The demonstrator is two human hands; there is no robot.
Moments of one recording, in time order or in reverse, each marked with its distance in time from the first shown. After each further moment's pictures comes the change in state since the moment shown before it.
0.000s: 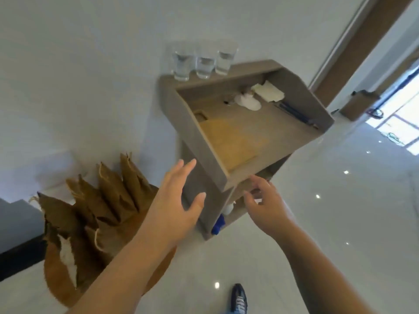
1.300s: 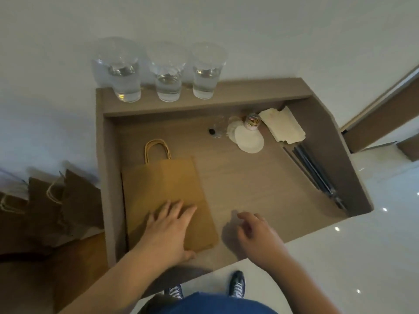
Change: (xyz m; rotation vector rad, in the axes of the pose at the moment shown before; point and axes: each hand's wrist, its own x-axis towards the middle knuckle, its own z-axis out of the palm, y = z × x) left_hand 0.309 -0.014 0.245 0.568 -0.494 -0.331; right_hand 0.362 0.141 -0.110 -0.387 -0.405 -0.099
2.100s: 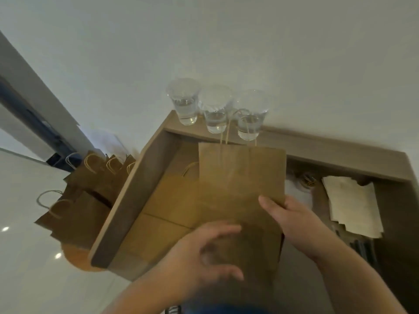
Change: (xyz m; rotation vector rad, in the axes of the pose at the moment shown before) left_hand 0.001 0.206 -0.091 -1.028 0.470 -0.204; right_hand 0.142 -0.031 -0.209 0.516 -0.565 -0.452
